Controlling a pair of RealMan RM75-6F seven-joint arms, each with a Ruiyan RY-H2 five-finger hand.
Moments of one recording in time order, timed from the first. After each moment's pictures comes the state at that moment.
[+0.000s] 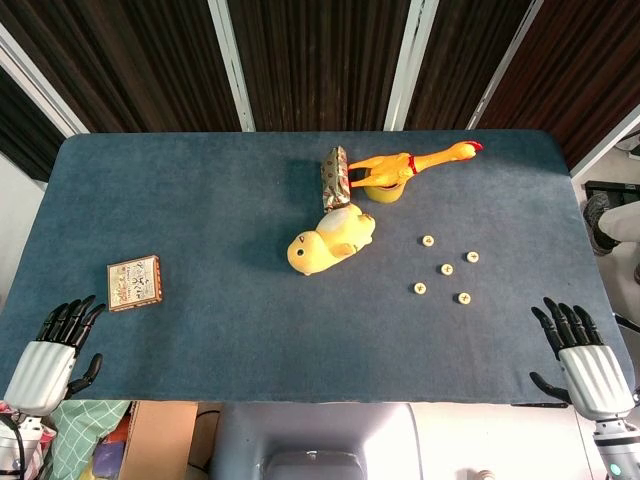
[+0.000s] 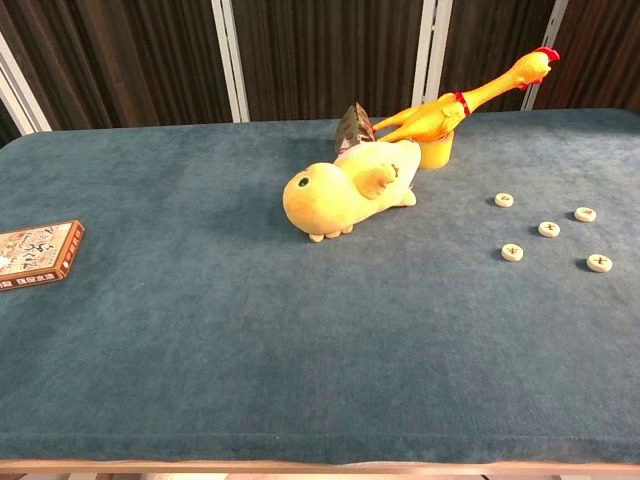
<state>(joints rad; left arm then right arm) -0.13 -1.16 0.01 -1.53 1.65 1.52 0.01 0.07 -1.11 -0.07 -1.57 -1.59 1.53 -0.11</state>
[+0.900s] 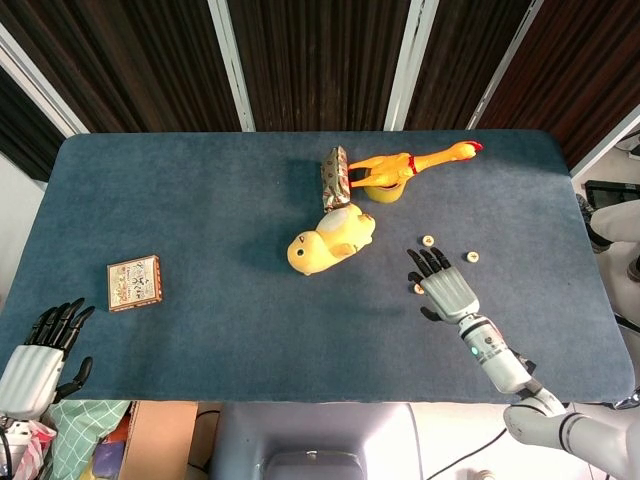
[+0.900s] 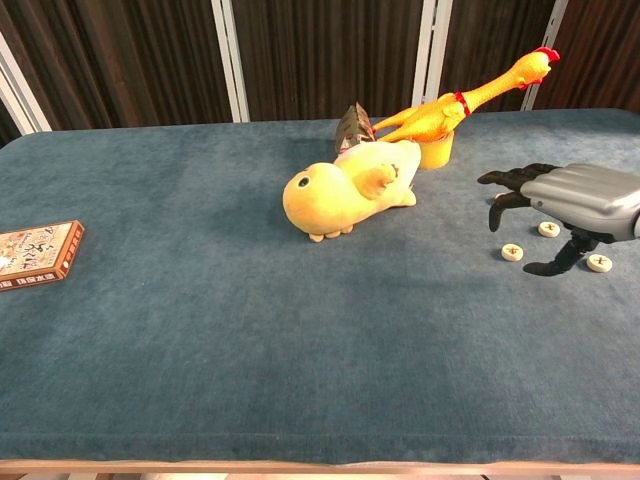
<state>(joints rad) -0.11 -1.13 0.02 -1.53 1.64 1.53 -0.04 0.57 -1.55 0.13 -1.11 -1.47 0.93 -0.21</state>
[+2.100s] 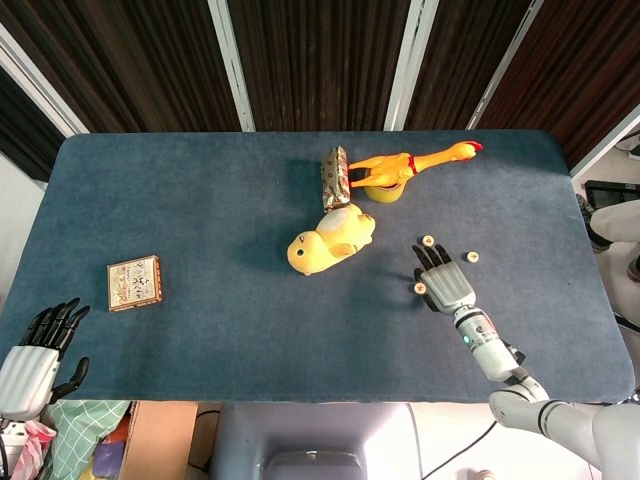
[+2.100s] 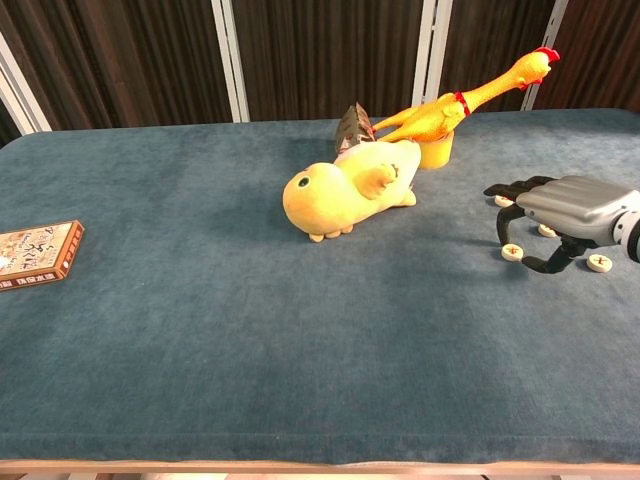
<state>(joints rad) -0.11 -1.12 0.02 -1.53 1.63 1.53 -0.05 0.63 -1.63 0.12 -0.98 -1.34 0.86 -0.25</state>
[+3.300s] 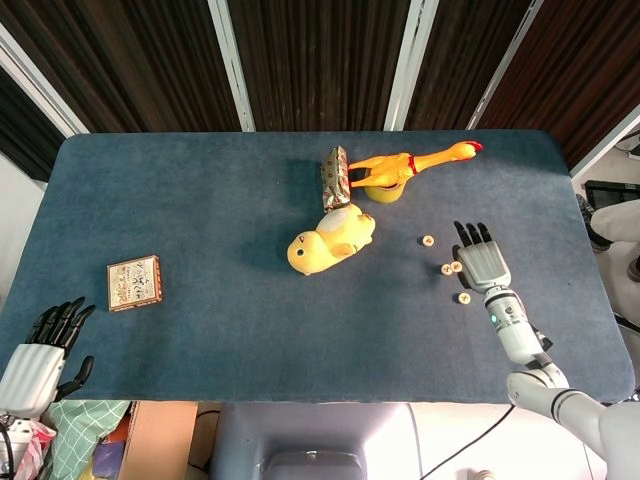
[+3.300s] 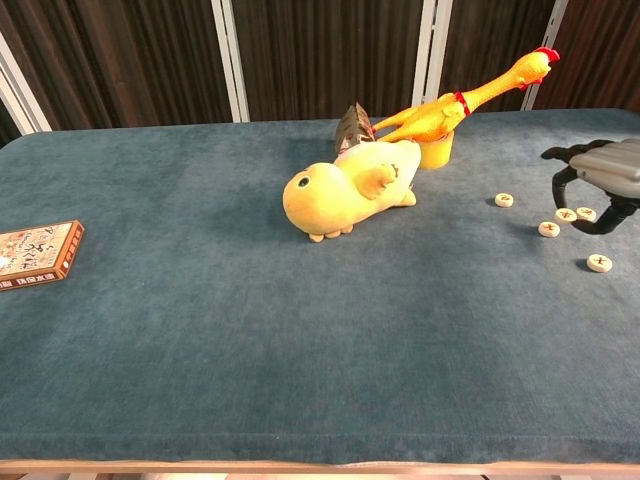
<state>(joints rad) -0.12 -1.13 0.01 -1.54 1.63 1.51 -0.03 0.64 -1.62 0.15 -0.84 -1.25 0.84 -0.23</state>
